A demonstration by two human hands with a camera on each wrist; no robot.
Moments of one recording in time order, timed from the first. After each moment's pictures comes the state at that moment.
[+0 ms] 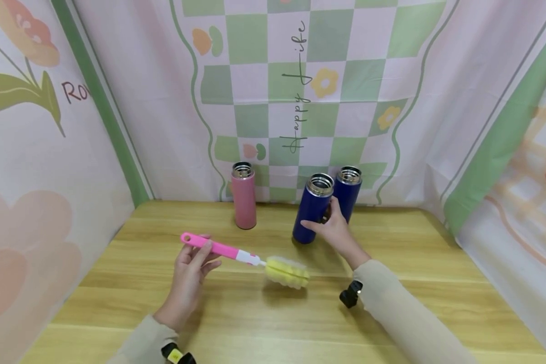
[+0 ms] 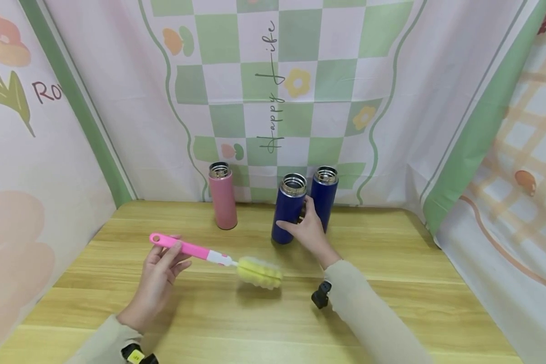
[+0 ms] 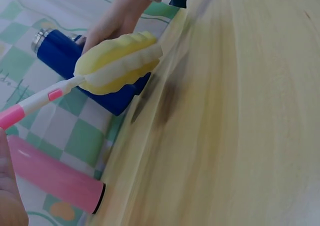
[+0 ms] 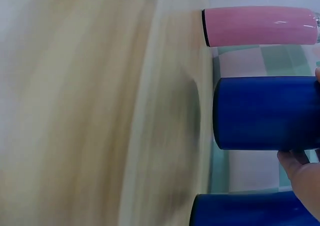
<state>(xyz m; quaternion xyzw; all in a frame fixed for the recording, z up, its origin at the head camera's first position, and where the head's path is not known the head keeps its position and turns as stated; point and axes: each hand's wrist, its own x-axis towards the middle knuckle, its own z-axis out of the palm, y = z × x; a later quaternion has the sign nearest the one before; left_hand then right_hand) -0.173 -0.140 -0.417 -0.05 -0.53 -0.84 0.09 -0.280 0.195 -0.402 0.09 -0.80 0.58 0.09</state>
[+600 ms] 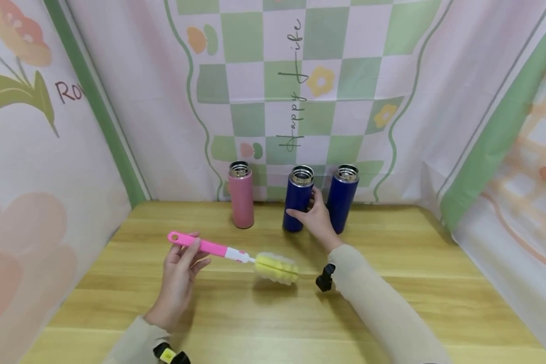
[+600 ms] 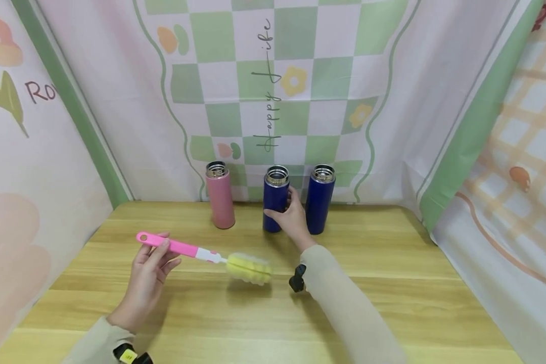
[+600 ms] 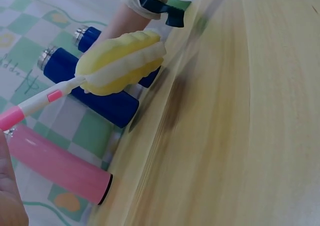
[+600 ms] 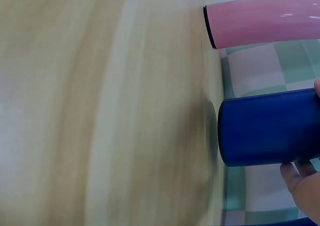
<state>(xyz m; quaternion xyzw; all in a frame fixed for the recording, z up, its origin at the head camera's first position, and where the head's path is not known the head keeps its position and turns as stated) -0.174 -0.153 -0.414 -0.02 -0.53 -0.84 0.10 -0.321 0.167 -0.412 0.05 -0.82 0.56 0.13</state>
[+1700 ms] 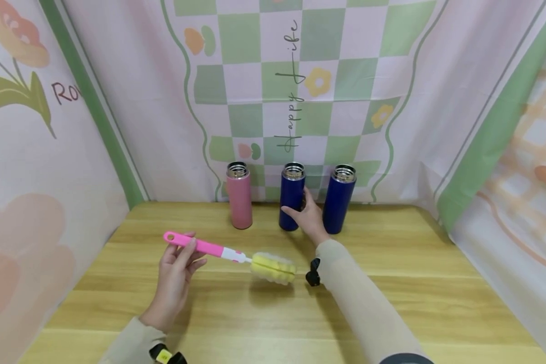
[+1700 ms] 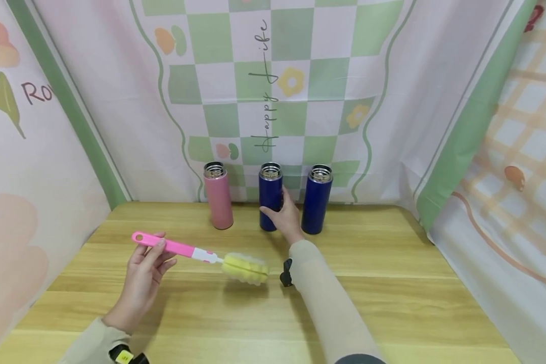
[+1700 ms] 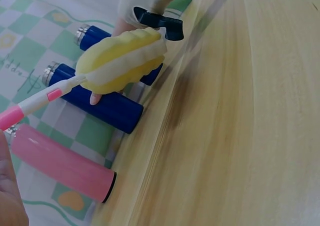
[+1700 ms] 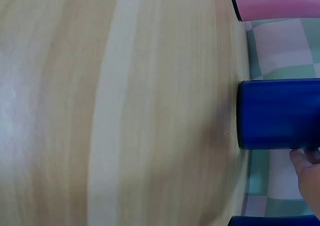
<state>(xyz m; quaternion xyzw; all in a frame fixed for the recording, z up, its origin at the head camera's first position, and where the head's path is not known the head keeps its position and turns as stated) -0.173 -0.156 -0.410 -0.02 -0.53 -0.84 0.10 -0.338 0.159 -0.427 0.04 -0.82 0.56 0.12</state>
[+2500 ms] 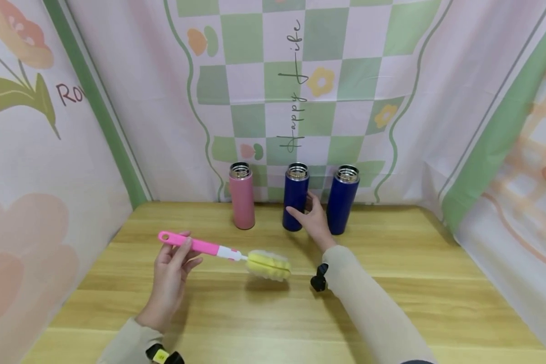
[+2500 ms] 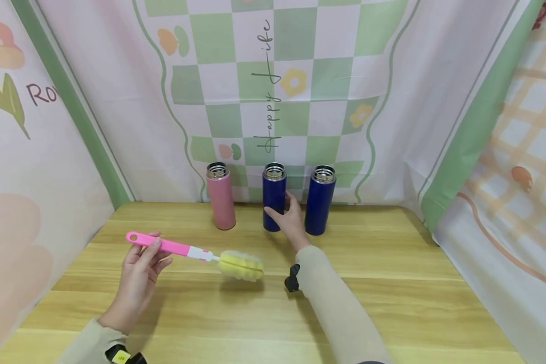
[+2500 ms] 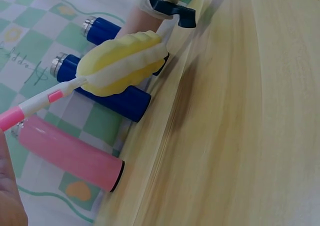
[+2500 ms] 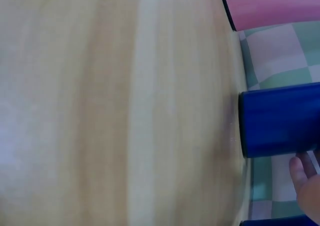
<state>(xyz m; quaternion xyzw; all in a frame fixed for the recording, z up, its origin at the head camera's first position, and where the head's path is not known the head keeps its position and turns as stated) -0.172 -0.166 -0.405 -0.02 -0.53 -0.84 0.13 -0.333 0.166 -0.434 0.05 -0.79 0.60 0.10</state>
